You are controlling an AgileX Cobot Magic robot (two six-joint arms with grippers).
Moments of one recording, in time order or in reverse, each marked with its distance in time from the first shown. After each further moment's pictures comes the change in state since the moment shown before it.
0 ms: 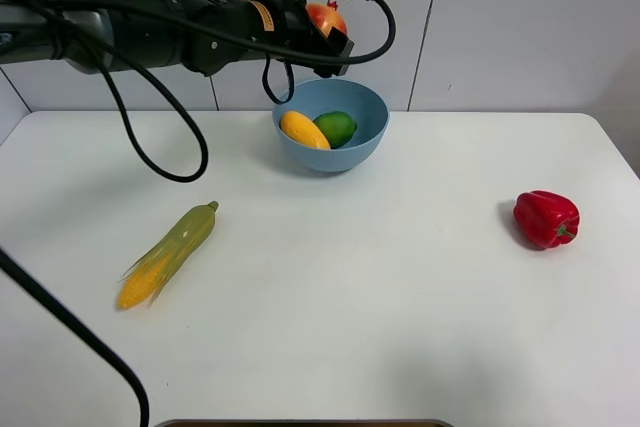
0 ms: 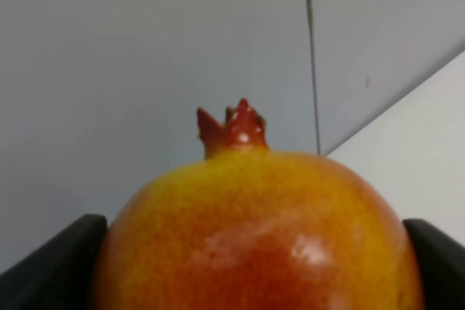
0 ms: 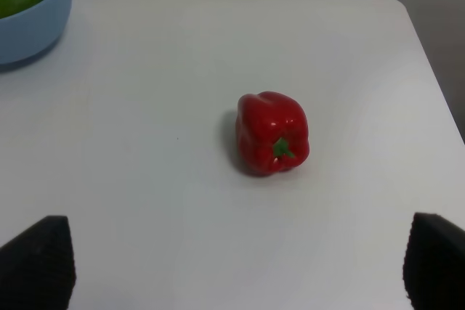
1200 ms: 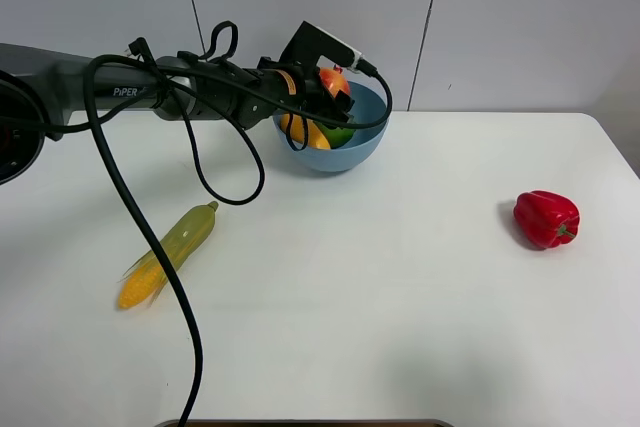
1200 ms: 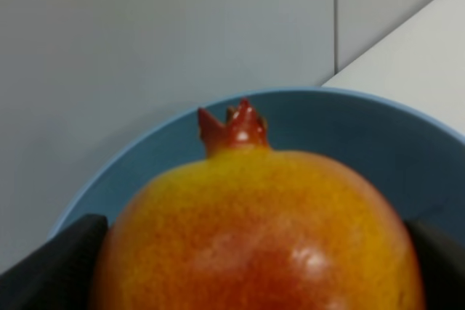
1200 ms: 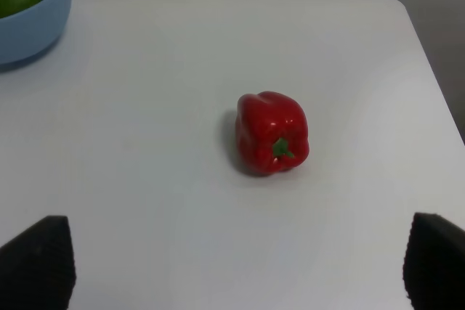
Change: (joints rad) left arm 0.023 0.254 -0.067 0.016 -0.107 0.001; right arm 0.000 0.000 0.000 0.000 0.000 0.000
